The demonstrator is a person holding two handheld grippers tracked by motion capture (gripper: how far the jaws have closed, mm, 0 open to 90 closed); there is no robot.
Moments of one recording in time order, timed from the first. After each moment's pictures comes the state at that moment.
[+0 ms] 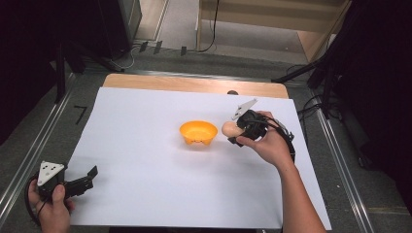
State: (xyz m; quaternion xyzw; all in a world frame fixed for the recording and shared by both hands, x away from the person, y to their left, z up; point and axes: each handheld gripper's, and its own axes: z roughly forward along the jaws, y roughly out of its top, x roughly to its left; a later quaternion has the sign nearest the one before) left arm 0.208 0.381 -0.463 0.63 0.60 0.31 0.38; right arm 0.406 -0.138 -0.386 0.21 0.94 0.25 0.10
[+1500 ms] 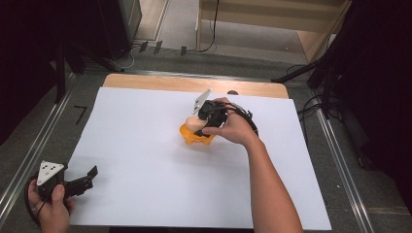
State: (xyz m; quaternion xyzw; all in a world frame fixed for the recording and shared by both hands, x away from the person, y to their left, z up) left arm 0.209 0.382 -0.464 0.63 0.60 0.30 0.38; right arm 0.448 -0.031 -0.394 0.05 0.96 0.26 0.06
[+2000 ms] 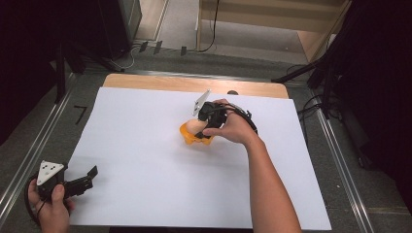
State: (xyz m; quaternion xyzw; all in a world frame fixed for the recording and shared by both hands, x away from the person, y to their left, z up) left arm 0.209 0.382 -0.464 0.63 0.60 0.30 0.38; right arm 0.452 -0.032 -0.402 0.05 0.97 0.25 0.04
